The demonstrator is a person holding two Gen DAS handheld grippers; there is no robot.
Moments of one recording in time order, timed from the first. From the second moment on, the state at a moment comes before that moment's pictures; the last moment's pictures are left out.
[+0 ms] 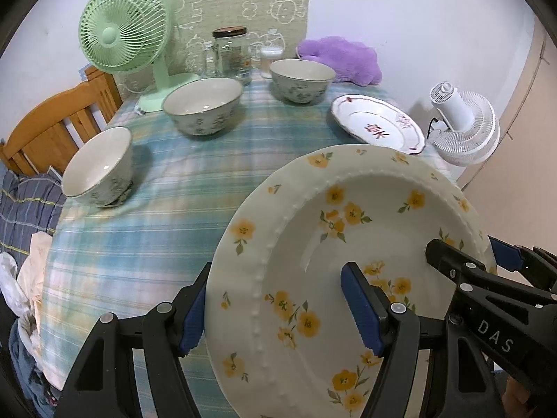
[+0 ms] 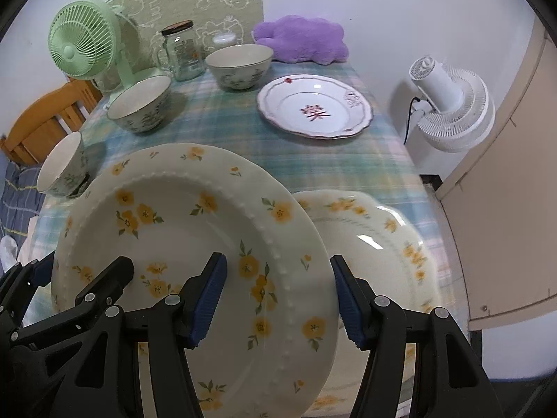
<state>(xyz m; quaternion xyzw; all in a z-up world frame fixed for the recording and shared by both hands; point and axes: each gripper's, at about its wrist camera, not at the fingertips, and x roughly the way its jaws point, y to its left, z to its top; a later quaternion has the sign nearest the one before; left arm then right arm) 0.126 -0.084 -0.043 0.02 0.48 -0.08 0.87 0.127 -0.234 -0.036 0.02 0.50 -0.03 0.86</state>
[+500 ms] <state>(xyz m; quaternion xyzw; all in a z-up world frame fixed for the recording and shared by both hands) 0.124 -0.178 -0.066 0.01 0.49 -0.09 0.87 0.126 -0.331 -0.048 0.02 0.51 -0.04 0.86</state>
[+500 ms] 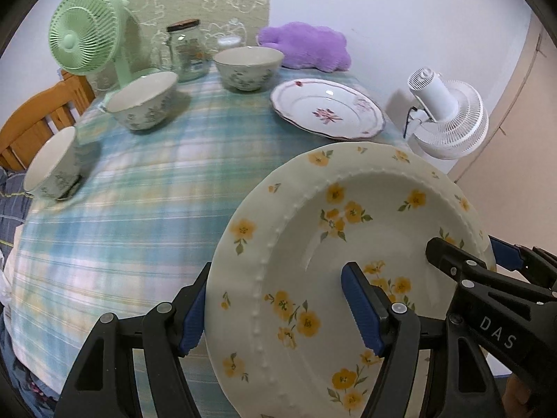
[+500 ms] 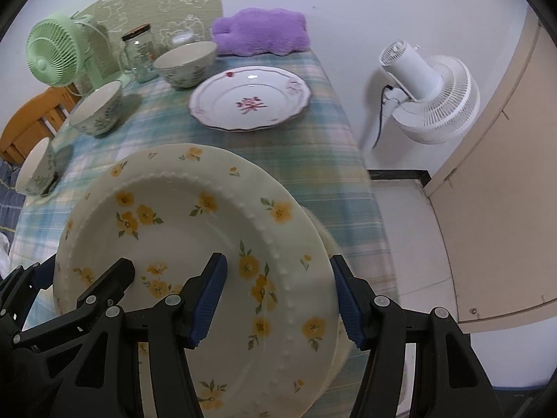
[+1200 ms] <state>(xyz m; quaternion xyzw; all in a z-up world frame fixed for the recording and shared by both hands) 0.133 -0.224 -0.104 -0.03 0.53 -0.07 0.84 0.133 -0.386 -0.076 -0.01 0.54 -0.04 0.84</state>
